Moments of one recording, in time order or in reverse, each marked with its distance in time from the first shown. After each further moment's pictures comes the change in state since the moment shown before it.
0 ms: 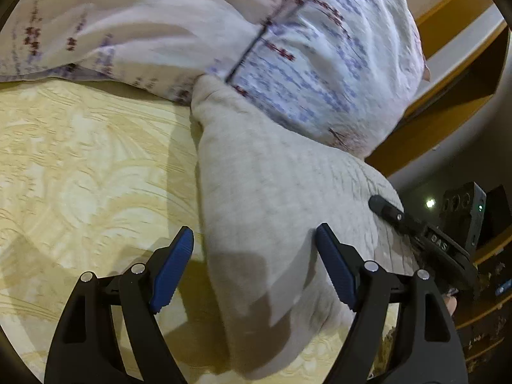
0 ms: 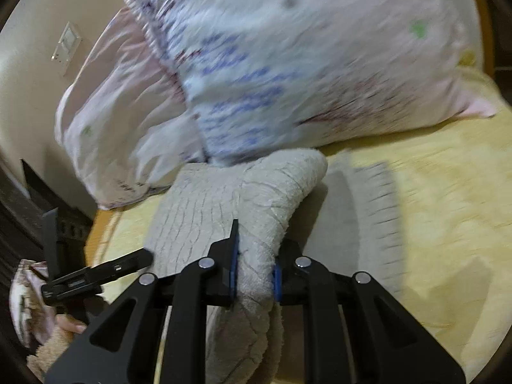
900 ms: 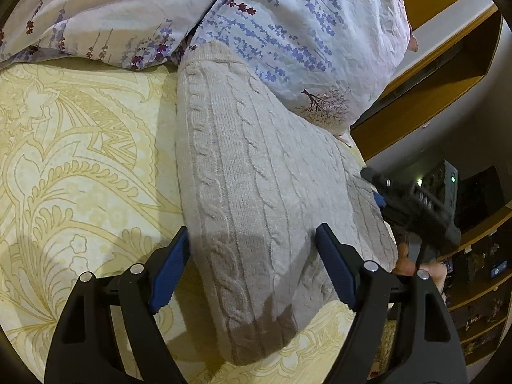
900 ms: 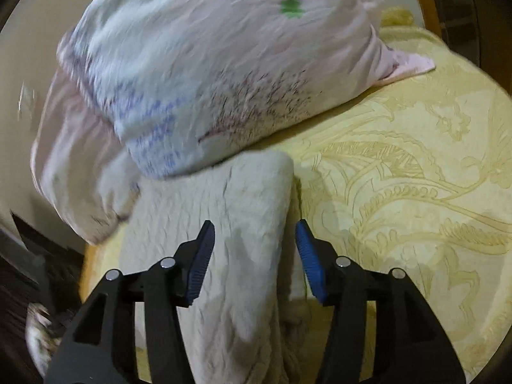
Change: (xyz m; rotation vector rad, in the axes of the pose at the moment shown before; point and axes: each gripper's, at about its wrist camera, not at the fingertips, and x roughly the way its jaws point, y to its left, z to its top) left arm 0.020 -0.027 -0.013 0.037 0.081 -0.042; right arm -0.007 -0.098 0.005 0.289 0.010 0.023
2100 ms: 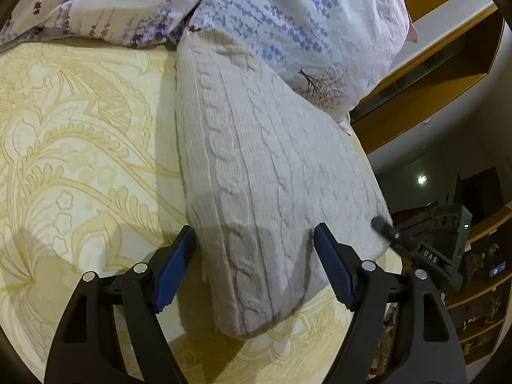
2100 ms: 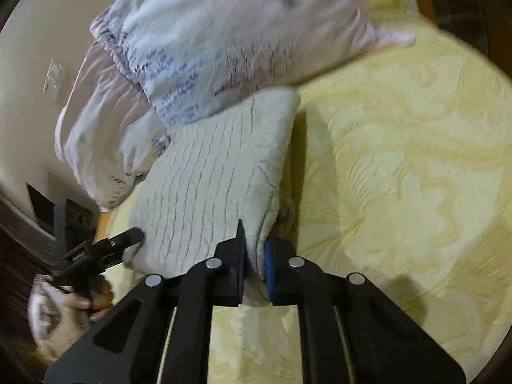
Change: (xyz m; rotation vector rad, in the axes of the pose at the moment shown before) left arm 0.003 -0.004 -0.020 -0.007 0.029 0.005; right arm -0.066 -0.005 -0.082 -0.135 -0.034 -0.006
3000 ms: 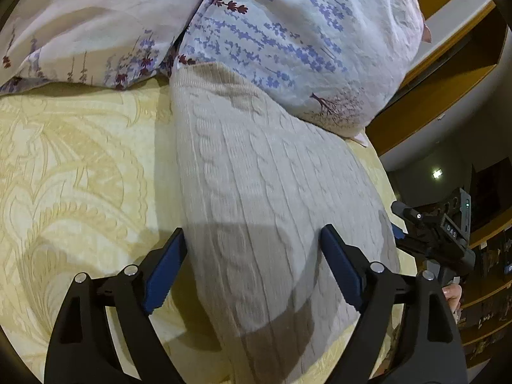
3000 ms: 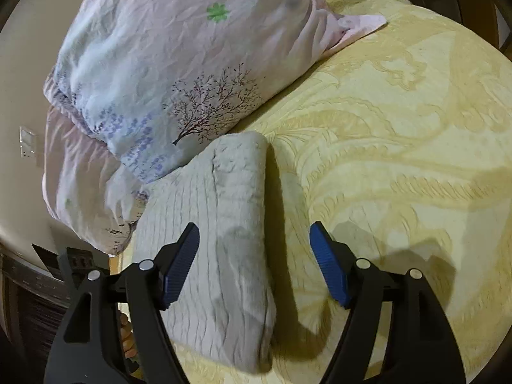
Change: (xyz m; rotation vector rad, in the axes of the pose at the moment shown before) left arm 0.020 -0.003 0.050 0.039 0.000 0.079; right arm 0.047 -0.042 0.051 0.258 0.106 0.051
